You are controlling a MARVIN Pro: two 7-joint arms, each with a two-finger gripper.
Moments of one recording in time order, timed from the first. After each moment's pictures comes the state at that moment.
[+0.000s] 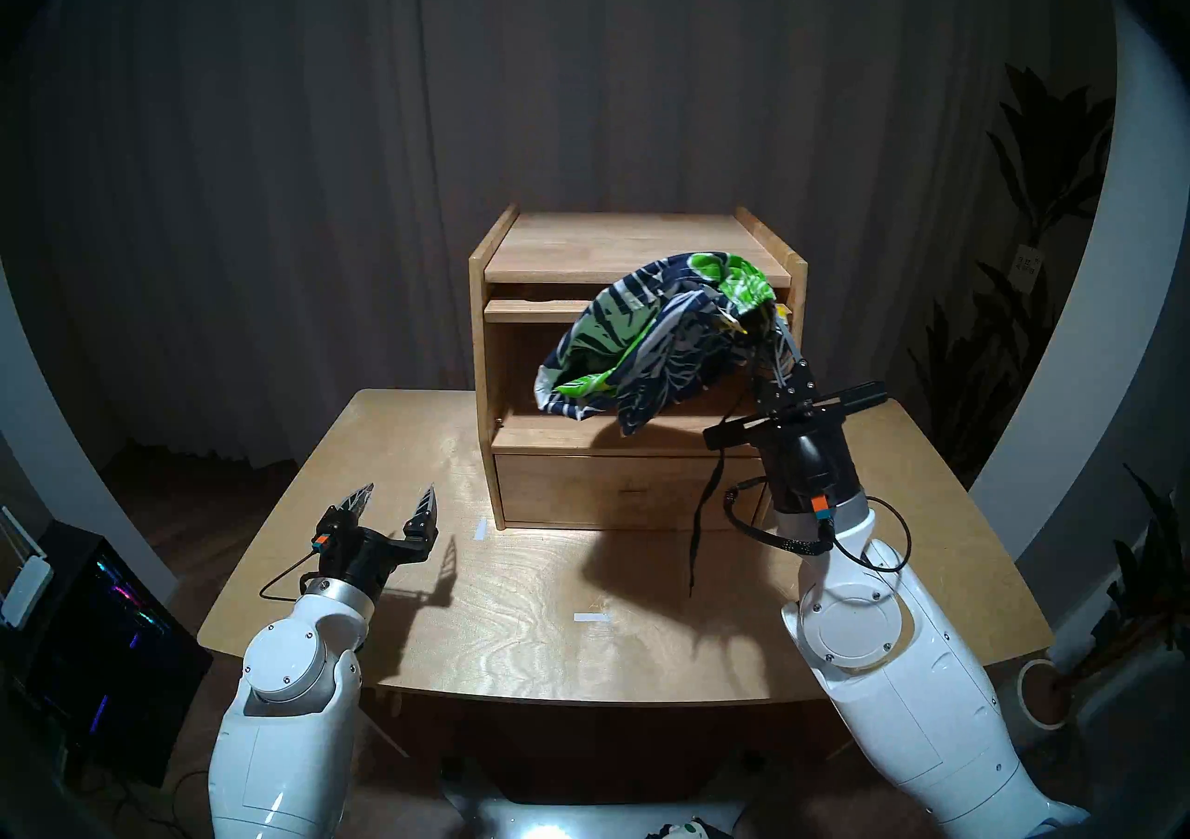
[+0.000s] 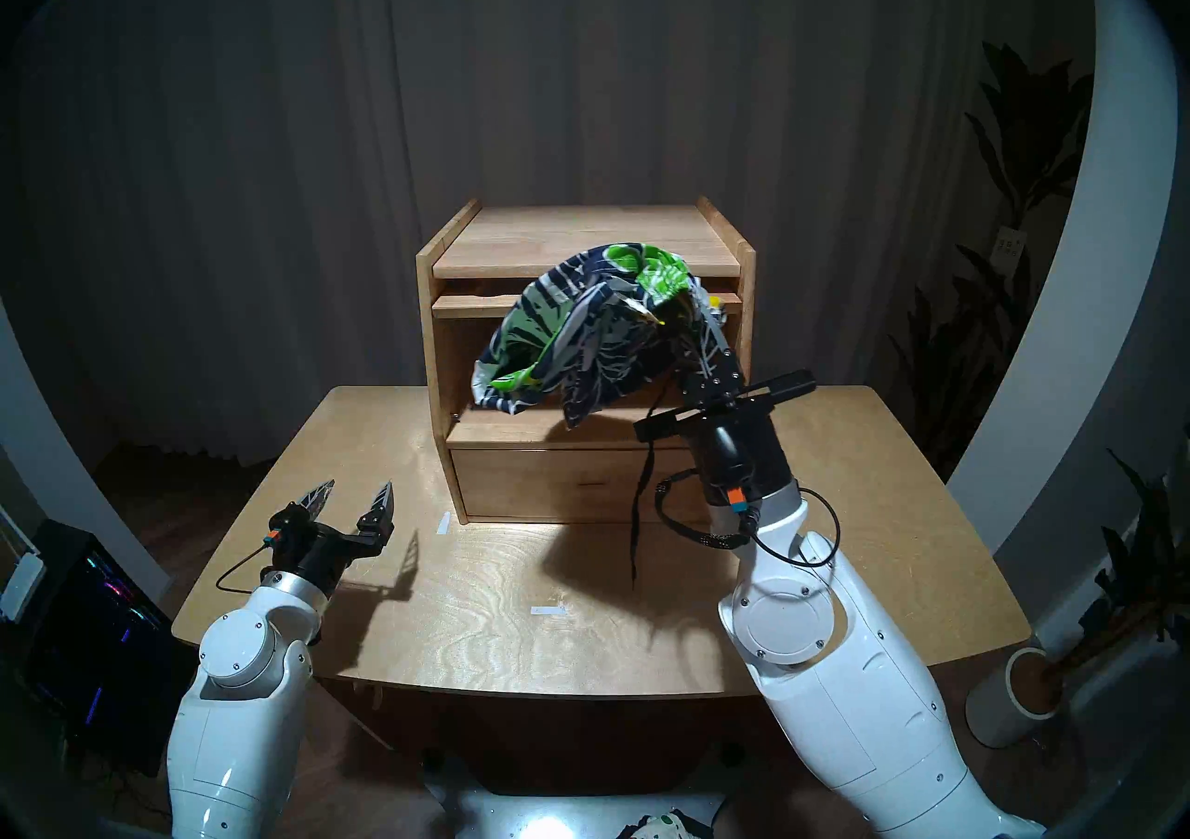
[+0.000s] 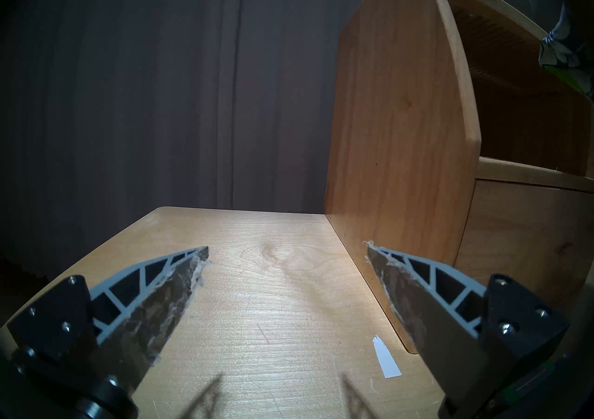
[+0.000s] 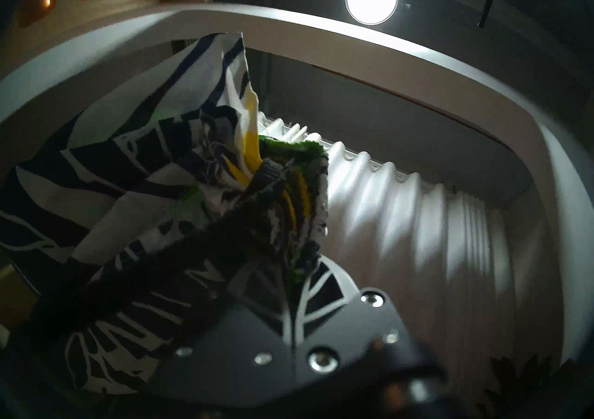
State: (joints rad) left arm 1.86 -1.41 -1.77 -1.70 -0.25 -0.09 -0.25; right arm -1.72 -1.19 1.35 -1.95 -0.61 -0.55 -0.51
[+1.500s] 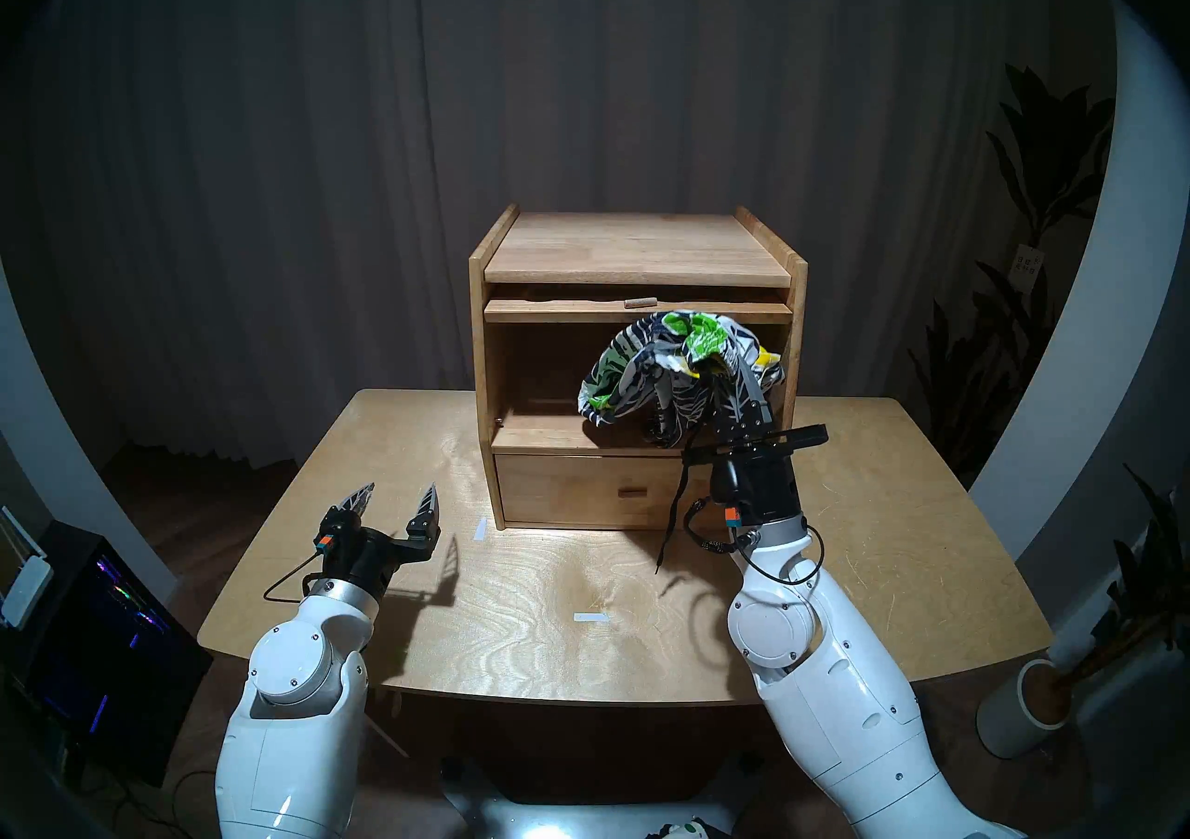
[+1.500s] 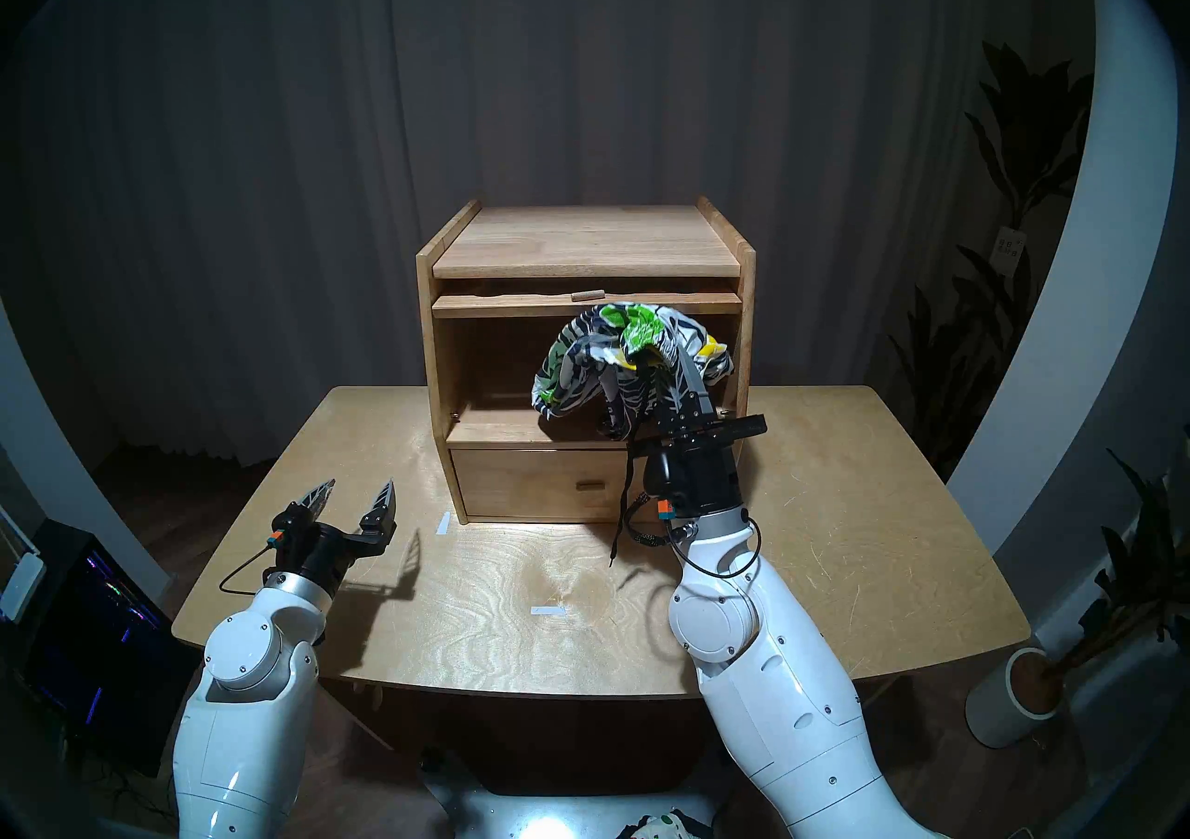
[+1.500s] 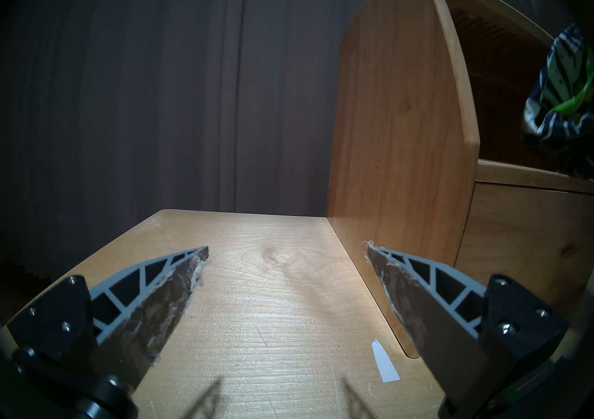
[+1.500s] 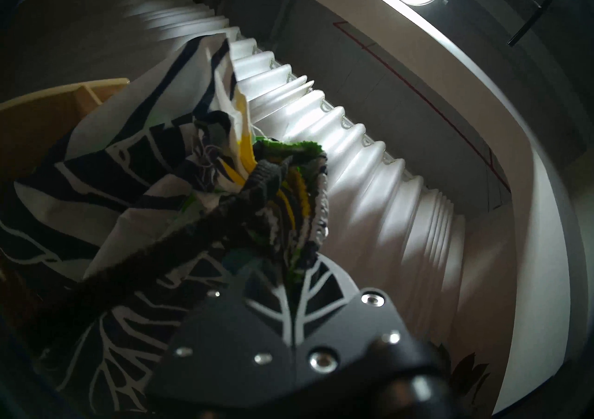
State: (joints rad) left arm 1.86 -1.44 -1.77 -1.70 -0.23 -0.10 -0.25; right arm -1.63 -1.41 1.30 -1.62 -0.89 -0.46 -0.66
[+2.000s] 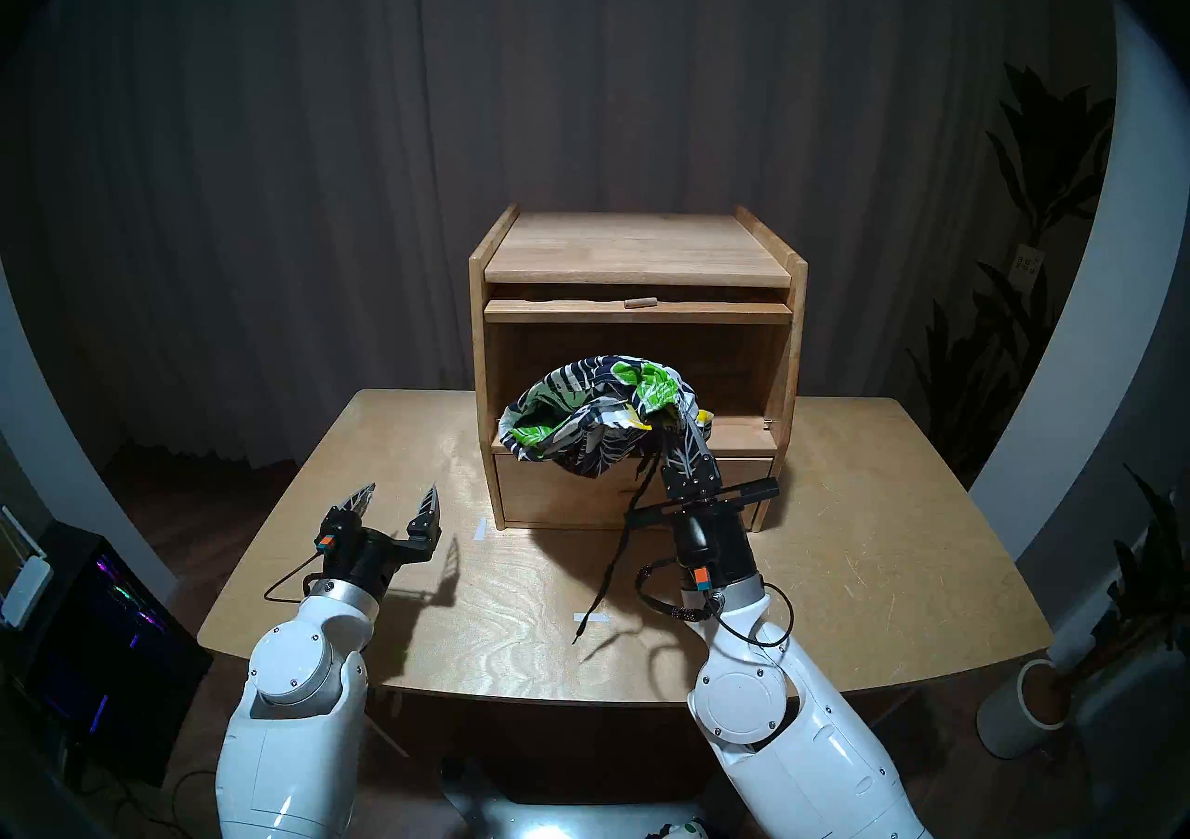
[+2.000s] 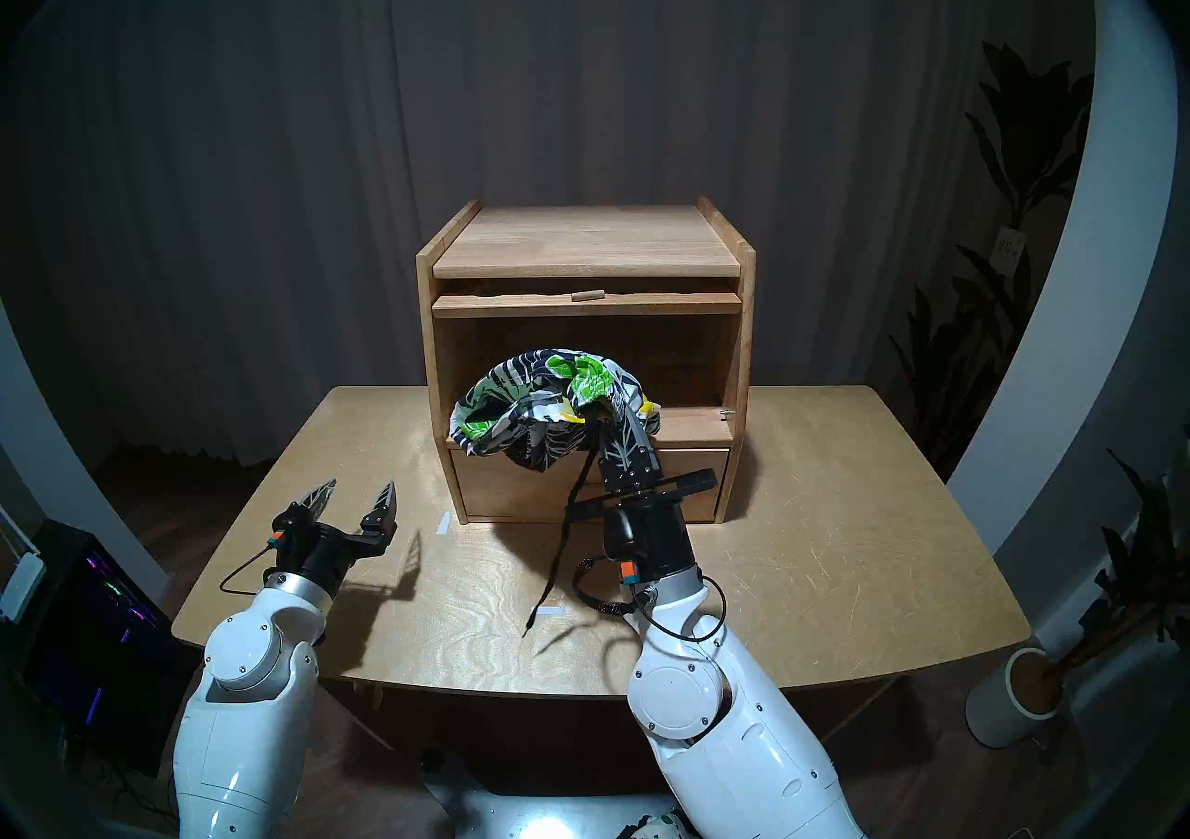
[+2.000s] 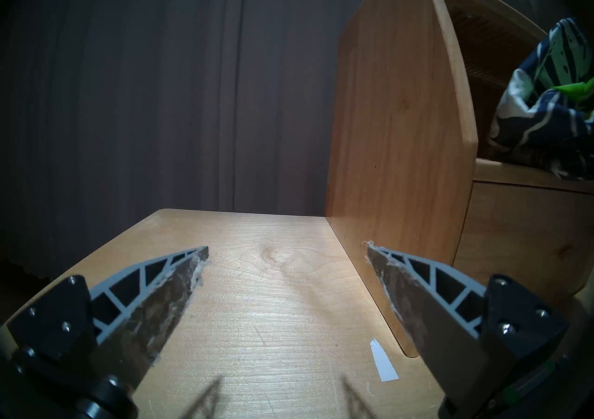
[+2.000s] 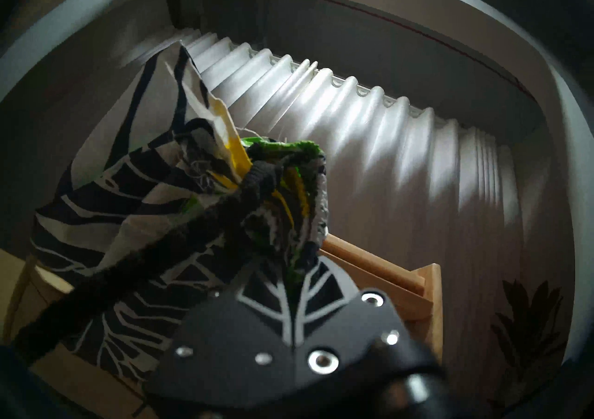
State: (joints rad) left arm 1.86 -1.44 -1.77 -1.70 -0.23 -0.10 -0.26; right arm -1.76 -1.42 1.17 -1.77 -0.63 -0.50 -0.56
